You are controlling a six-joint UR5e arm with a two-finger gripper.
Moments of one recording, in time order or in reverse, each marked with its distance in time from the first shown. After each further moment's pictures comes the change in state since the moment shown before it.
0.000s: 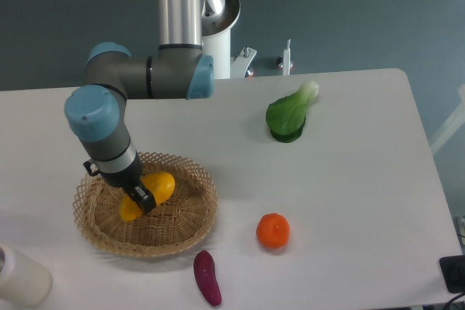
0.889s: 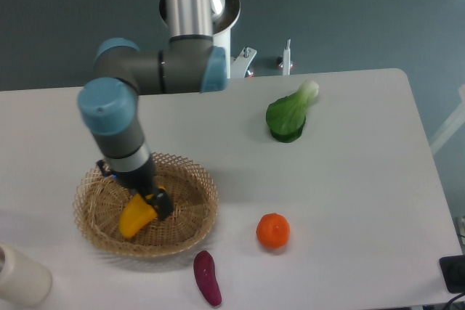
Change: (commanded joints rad) arm 0.188 0.055 0.066 -0.020 -0.018 0.066
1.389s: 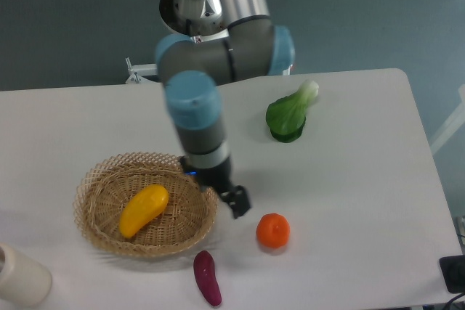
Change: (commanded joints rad) arm 0.248 0.011 -0.001 -0.035 -0.002 0.377
